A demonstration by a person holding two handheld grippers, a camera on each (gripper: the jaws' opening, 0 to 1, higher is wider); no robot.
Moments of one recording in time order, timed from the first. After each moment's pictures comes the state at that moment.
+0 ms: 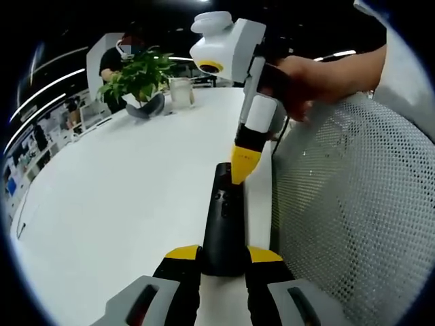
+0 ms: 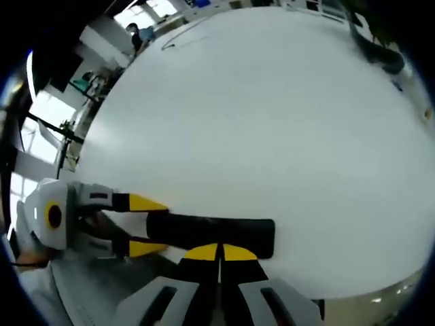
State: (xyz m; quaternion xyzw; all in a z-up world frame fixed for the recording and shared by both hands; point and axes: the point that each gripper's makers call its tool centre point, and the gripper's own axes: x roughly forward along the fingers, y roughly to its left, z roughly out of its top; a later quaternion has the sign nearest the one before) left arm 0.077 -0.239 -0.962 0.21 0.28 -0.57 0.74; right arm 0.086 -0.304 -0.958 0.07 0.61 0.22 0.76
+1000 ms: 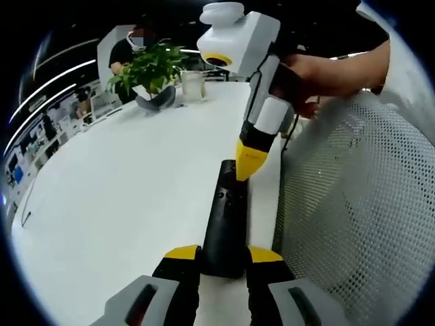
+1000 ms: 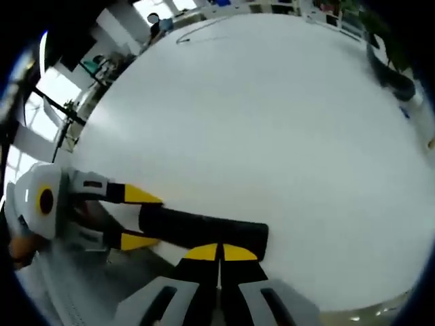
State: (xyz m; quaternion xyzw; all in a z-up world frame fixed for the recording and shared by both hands) left arm 0.075 -0.243 -0.964 0.21 0.31 -0.52 0.76; right arm 0.087 -0.311 -0.961 -0.01 0.59 0.25 0.76
